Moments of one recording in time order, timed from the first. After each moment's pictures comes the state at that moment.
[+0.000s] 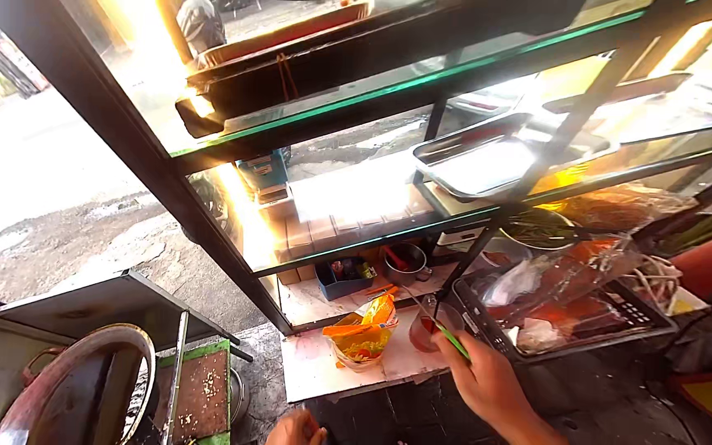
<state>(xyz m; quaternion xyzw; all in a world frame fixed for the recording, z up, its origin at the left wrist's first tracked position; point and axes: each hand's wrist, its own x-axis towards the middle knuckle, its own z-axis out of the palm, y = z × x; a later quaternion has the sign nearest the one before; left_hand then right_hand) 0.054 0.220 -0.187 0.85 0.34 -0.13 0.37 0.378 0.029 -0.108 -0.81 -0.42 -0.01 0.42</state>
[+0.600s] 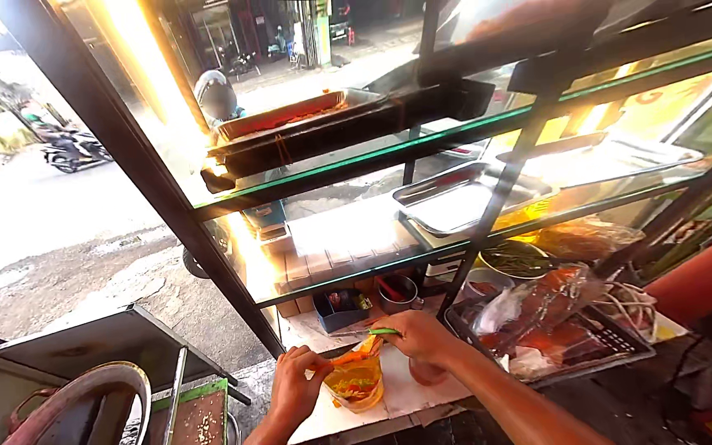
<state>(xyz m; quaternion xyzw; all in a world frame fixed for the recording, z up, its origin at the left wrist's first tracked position) 0.165 0.292 -0.105 0.90 0.23 0.22 0.29 0.443 0.130 -0.068 -0.74 -0.62 0.16 0.19</state>
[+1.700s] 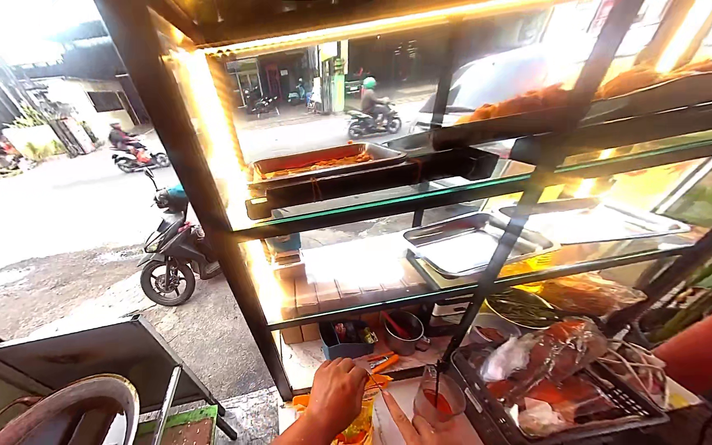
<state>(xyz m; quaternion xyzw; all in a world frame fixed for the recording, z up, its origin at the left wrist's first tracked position) 0.234 0.272 -0.090 0.97 0.10 0.21 0.10 0.305 0.059 -0.069 -0.85 -0.52 -0.01 0.10</state>
